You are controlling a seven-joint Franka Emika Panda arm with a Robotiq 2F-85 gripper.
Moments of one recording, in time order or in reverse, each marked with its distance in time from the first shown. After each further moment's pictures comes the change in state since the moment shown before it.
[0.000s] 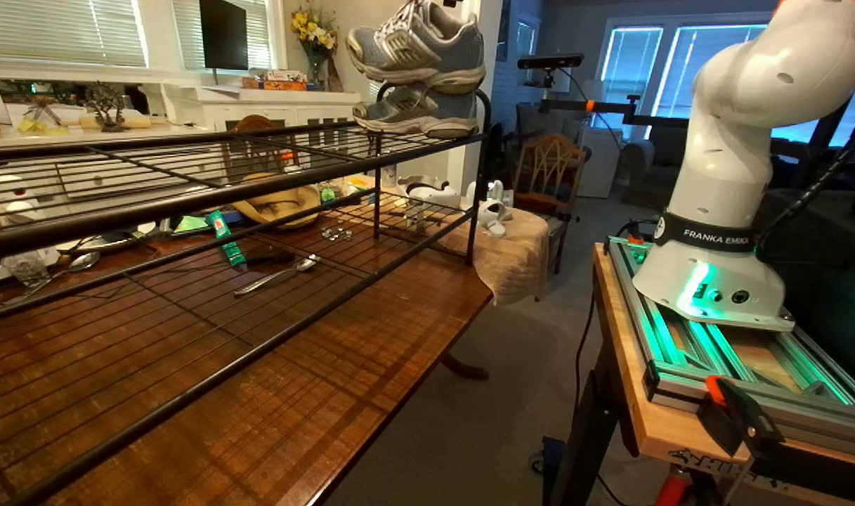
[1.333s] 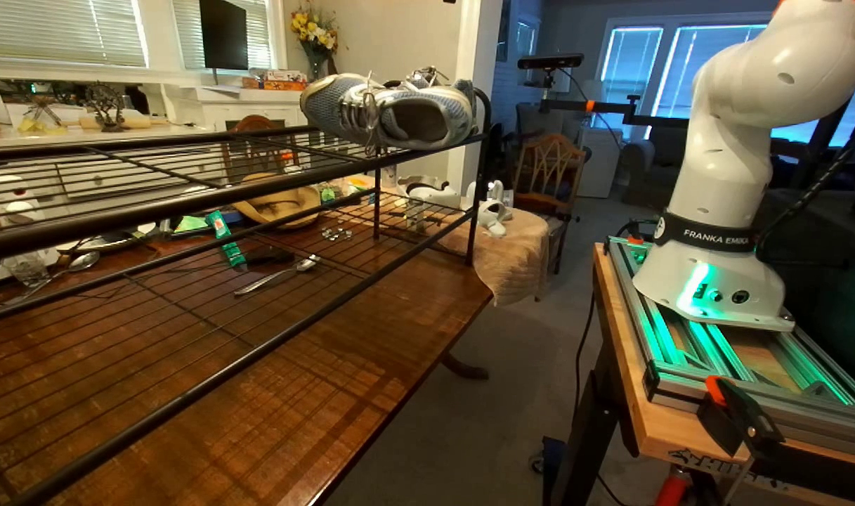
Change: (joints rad) arm 0.005 0.001 0.059 -0.011 -0.007 -0.015 0.129
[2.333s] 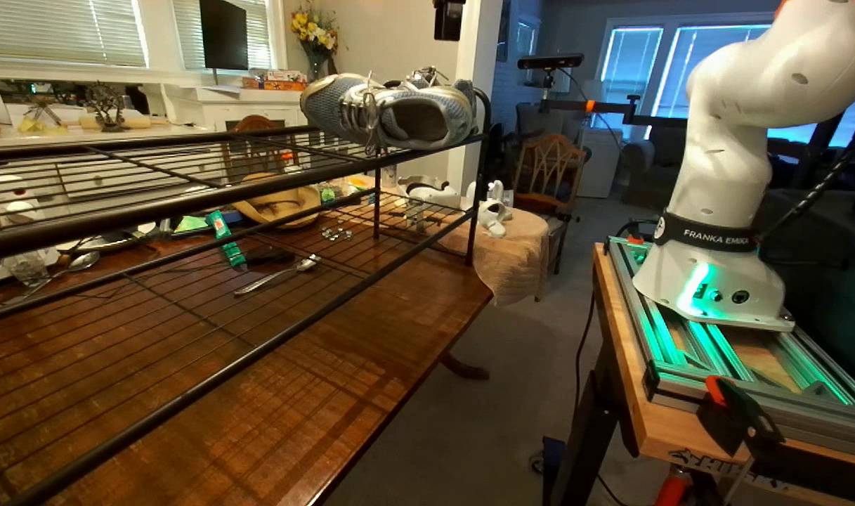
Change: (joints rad) arm 0.093 -0.003 0.187 -0.169 -0.015 0.134 0.244
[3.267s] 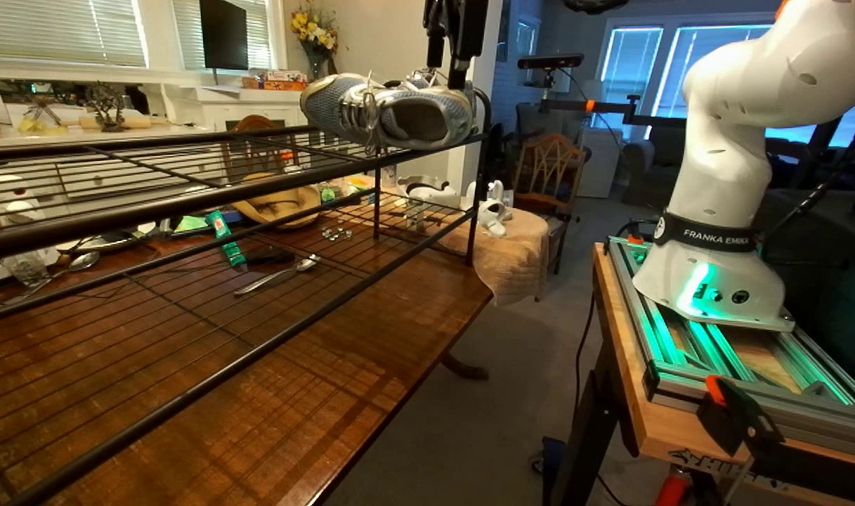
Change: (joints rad) arm 0.057 0.000 0.064 -0.135 -0.207 0.145 -0.014
